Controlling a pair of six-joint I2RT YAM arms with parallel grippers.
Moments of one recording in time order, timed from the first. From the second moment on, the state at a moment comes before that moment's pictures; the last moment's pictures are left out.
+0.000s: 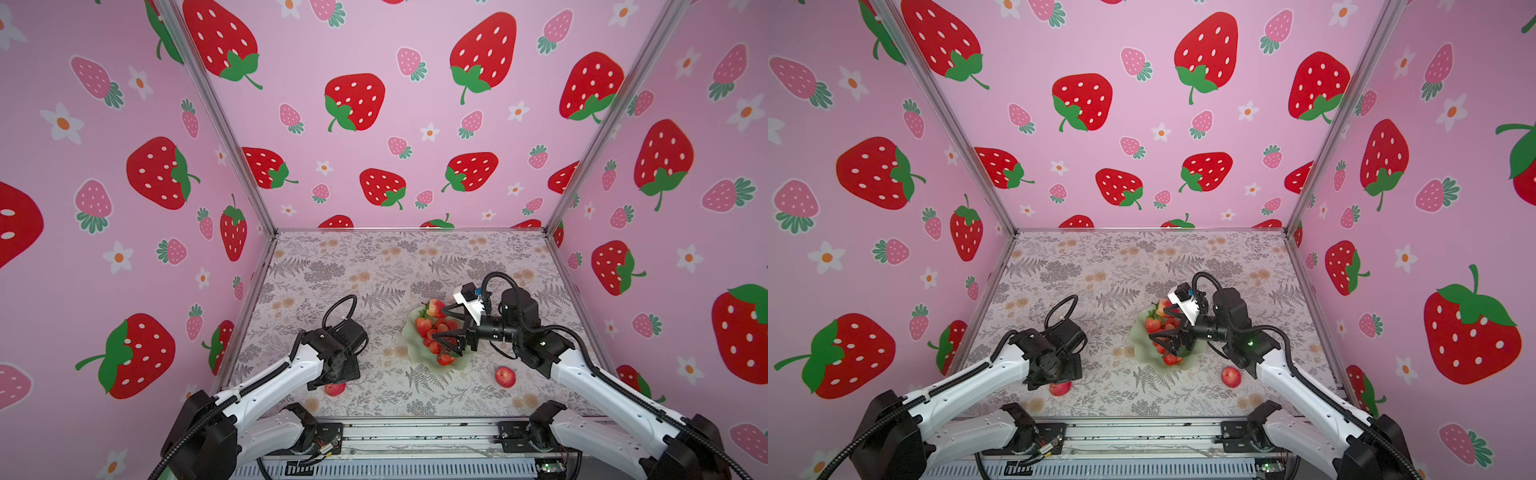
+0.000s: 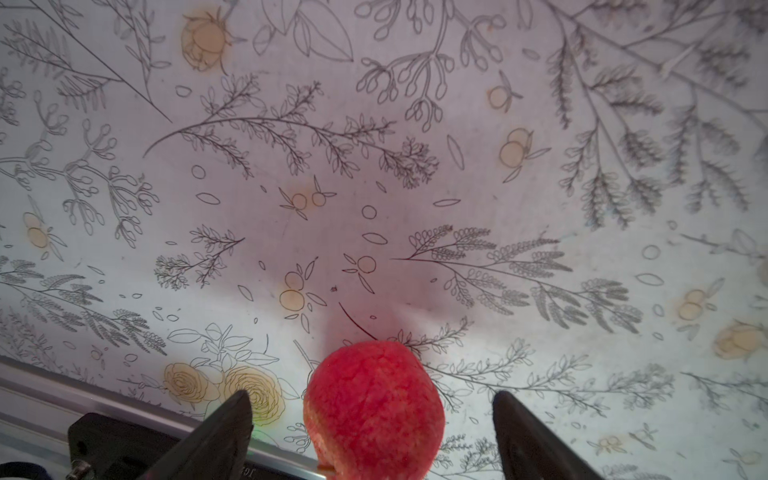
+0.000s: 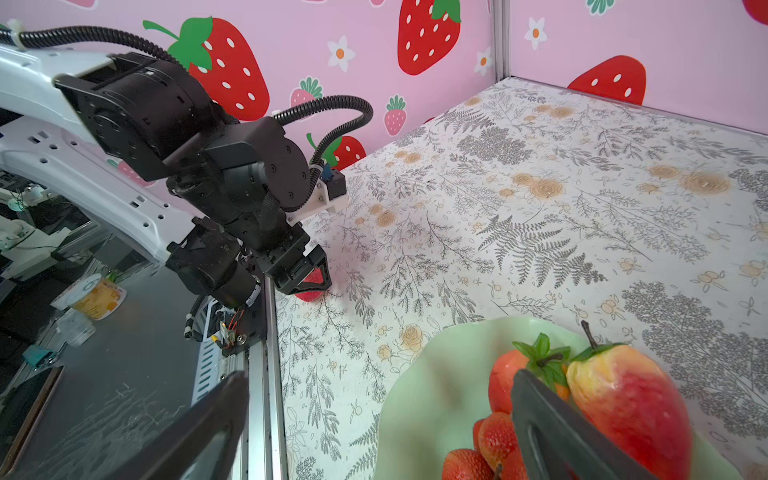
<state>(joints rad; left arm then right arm) -0.63 1.12 0.65 -1.05 -0.18 -0.90 0.67 0.98 0.64 -0.02 -0.72 0.06</state>
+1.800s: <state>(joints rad) -0.89 1.70 1.23 -0.68 0.00 -0.53 0.49 0.75 0.48 -0.17 -0.44 0.38</state>
